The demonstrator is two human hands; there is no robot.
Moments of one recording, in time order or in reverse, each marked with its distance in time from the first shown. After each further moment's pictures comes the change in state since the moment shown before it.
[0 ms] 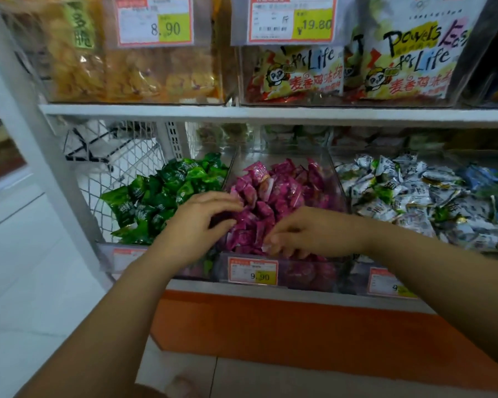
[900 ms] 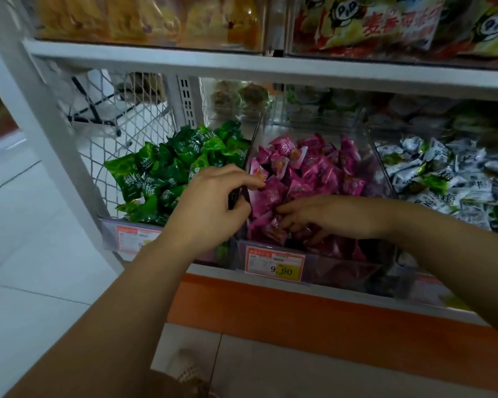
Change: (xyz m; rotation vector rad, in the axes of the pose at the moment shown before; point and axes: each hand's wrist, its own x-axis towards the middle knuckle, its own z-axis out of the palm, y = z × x) left_hand 0.003 -0.006 0.008 -0.073 0.141 -0.007; right_hand 0.048 0.007 0.000 0.235 -0.148 0.200
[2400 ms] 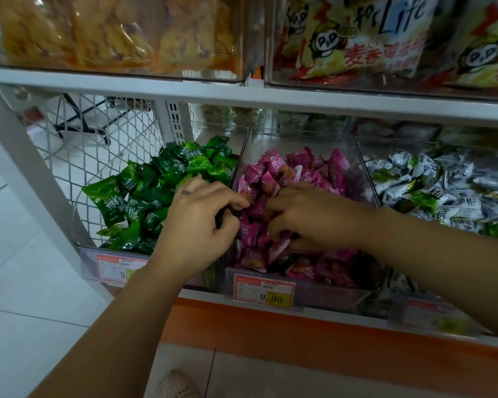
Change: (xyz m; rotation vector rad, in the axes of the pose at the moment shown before) left_hand 0.013 -0.003 0.006 0.063 0.109 0.049; right_hand 0.018 0.002 -0.023 -1.189 0.270 -0.530
